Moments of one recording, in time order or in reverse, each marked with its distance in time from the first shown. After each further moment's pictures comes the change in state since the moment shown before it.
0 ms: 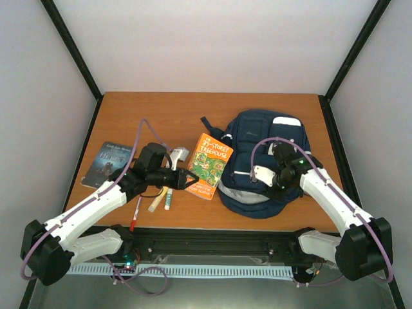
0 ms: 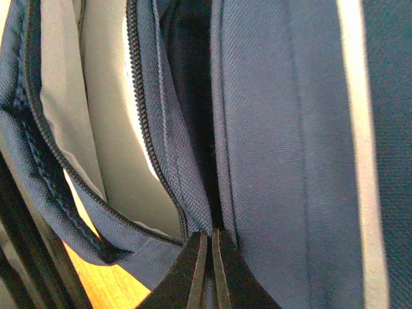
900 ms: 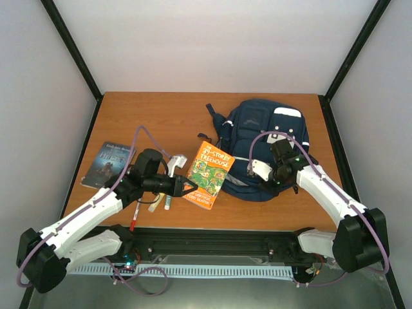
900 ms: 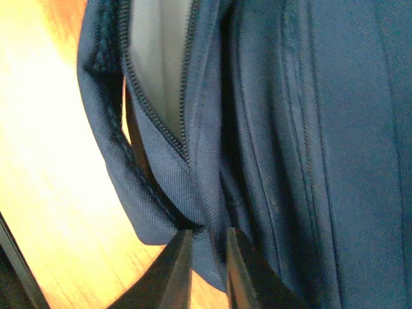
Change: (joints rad) left arm 0.000 -0.086 -0.074 -0.002 0.109 -0.022; right arm 0.000 0.065 0.031 0.113 -0.033 0.111
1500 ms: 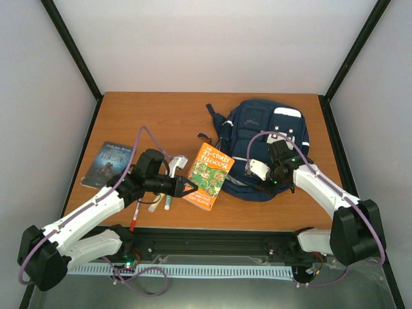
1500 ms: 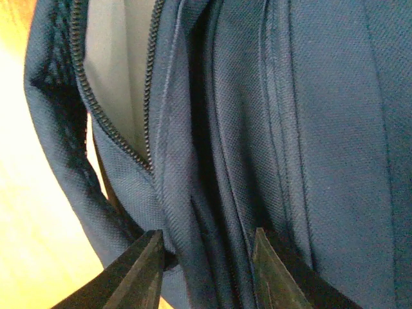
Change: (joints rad) left arm 0.000 0.029 -0.007 0.000 -0.004 0.000; right arm 0.000 0.048 -0.050 0.119 -0.011 -0.015
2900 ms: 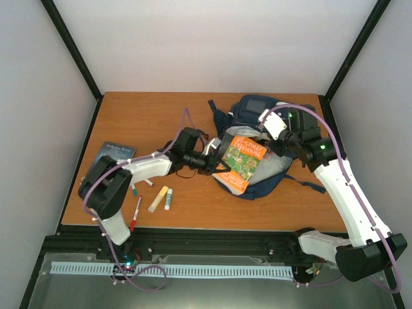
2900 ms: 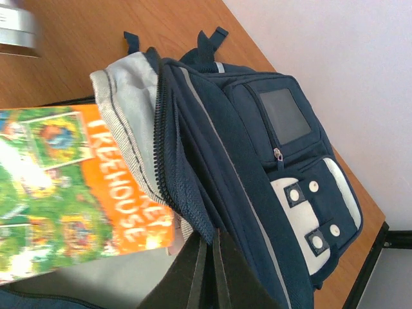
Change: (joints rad) left arm -0.006 0.681 0.242 0.483 0.296 -0.221; right arm 0.004 -0.115 0.488 -0.031 0.208 0.146
